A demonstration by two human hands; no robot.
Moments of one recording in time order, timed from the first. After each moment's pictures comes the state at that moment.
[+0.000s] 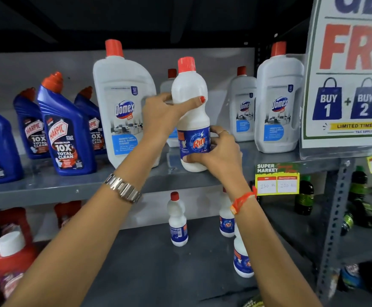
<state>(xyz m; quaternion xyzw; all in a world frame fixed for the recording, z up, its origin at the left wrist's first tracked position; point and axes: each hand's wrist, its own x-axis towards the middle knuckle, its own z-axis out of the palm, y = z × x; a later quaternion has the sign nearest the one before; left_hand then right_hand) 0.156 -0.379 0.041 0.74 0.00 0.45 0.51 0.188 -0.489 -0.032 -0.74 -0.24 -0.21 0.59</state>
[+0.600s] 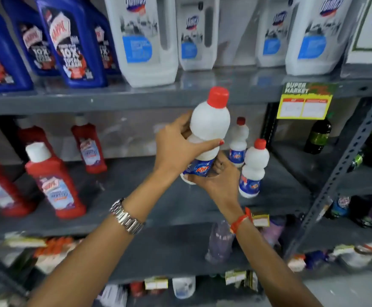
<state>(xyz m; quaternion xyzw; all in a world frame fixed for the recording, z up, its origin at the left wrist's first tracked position) 0.084 -0.383 -0.147 0.78 0.02 0.35 0.52 0.131 -0.476 -0.233 -0.70 -0.21 -0.06 0.68</state>
